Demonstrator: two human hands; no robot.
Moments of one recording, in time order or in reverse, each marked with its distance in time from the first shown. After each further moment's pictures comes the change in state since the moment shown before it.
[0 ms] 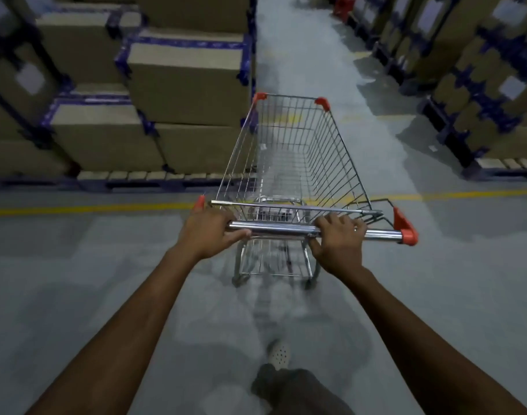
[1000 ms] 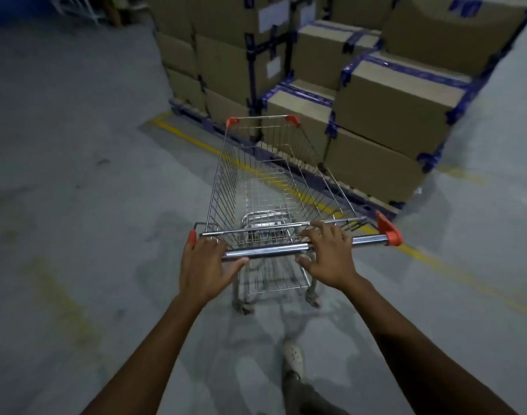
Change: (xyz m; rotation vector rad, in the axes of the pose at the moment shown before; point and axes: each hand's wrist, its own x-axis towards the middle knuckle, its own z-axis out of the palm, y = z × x) left_hand -0.379 -0.051 -0.018 0.214 0.318 -0.846; right_hand -0.085 -0.274 -0.012 0.306 -0.328 -0.809
